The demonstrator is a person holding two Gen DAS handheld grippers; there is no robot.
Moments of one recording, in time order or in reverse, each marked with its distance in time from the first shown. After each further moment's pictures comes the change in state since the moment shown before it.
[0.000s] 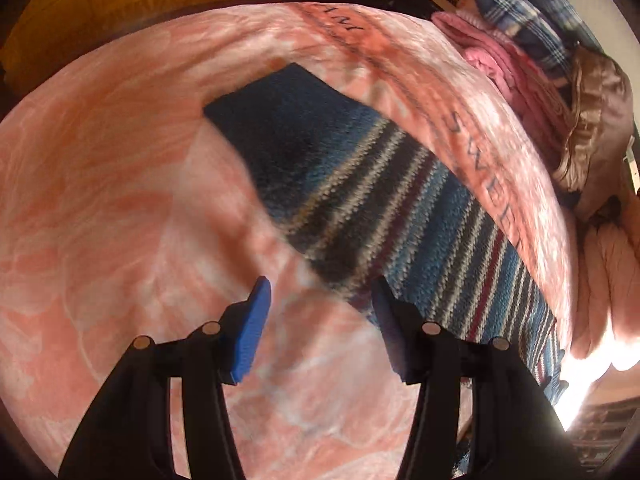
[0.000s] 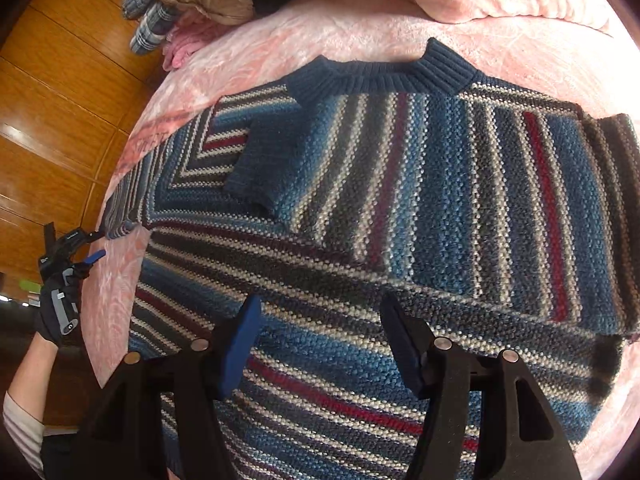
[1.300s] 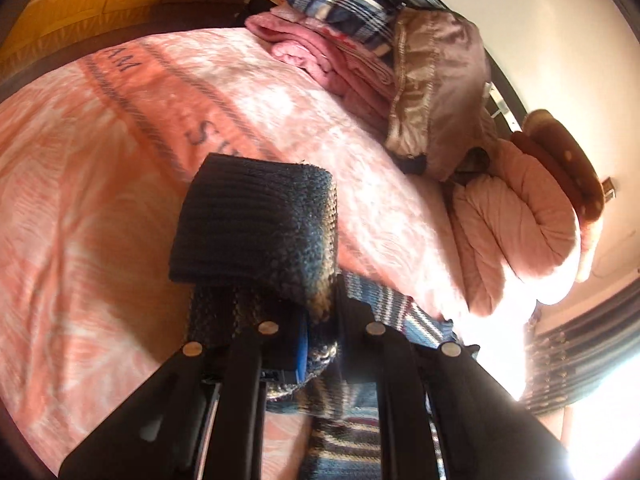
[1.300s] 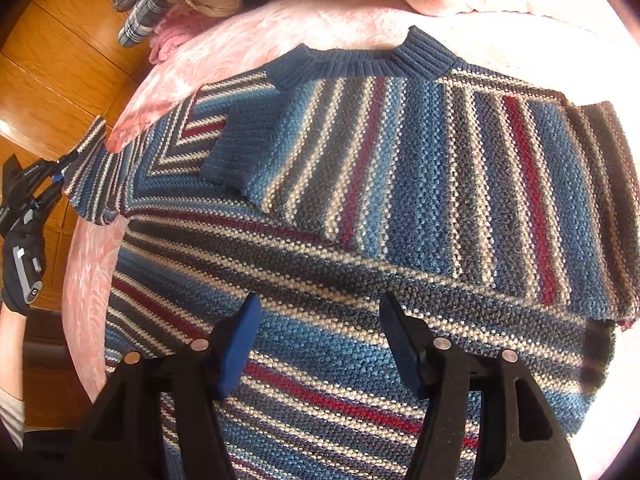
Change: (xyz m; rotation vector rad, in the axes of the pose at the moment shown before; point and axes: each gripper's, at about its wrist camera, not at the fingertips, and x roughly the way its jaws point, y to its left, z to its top) left arm -0.019 -0.167 -0.035 0.317 -0.028 -0.444; right arm -0.005 -0.015 -0.012 -0.009 0.003 -0.072
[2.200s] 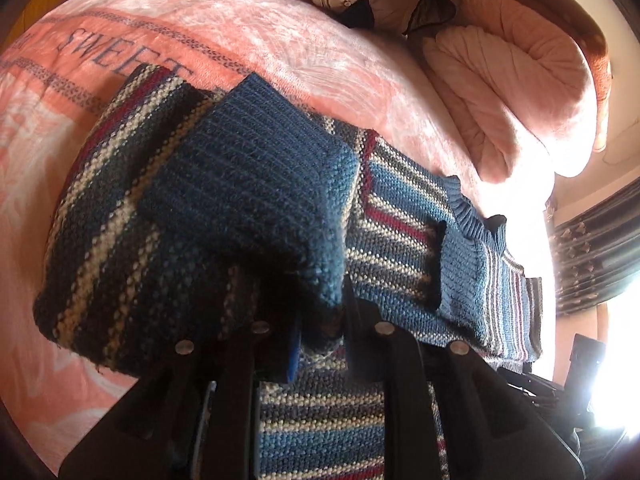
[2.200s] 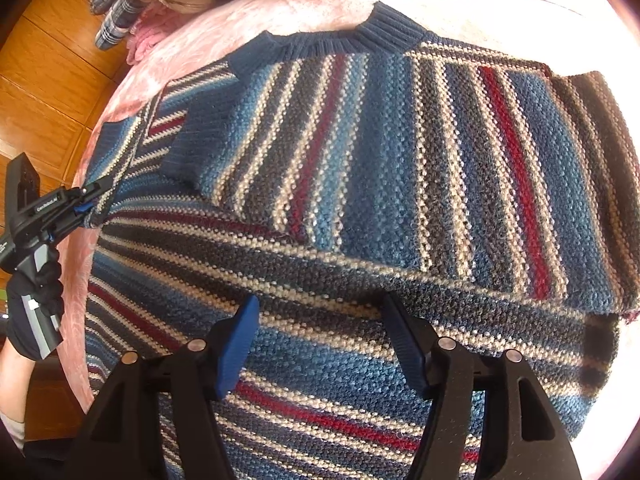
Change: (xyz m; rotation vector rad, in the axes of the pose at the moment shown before) left arm 0.093 -0.051 -0.105 0.202 0.307 0.063; right arm 0.026 -0.010 0.001 0.039 0.024 -0.043
